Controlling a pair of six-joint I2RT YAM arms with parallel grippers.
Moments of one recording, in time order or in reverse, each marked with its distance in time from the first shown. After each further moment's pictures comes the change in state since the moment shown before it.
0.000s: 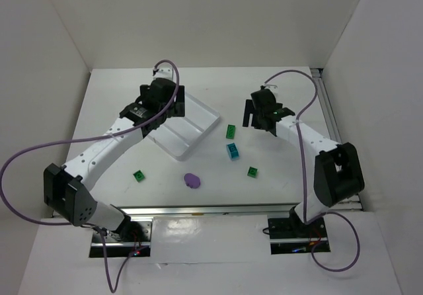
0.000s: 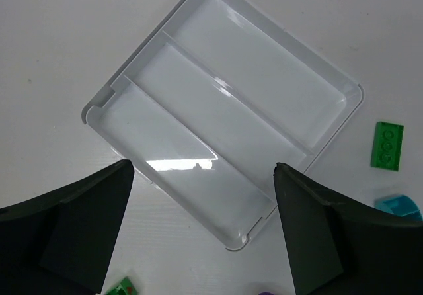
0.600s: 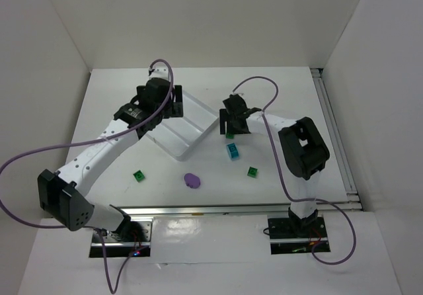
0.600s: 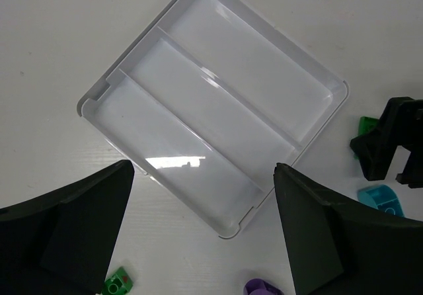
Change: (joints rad) left arm 0.004 -0.044 -0.002 -0.044 0.033 -0.037; right arm 0.138 0.373 0.158 0.102 -0.113 -0.010
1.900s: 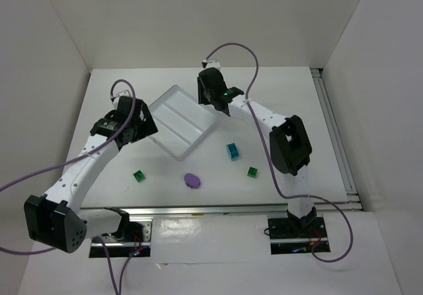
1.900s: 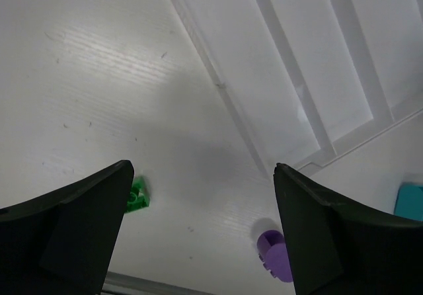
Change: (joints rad) left arm 0.237 -0.188 -0.245 -0.188 0.117 -0.274; right arm 0.129 0.138 0.494 0.014 0.067 -0.068
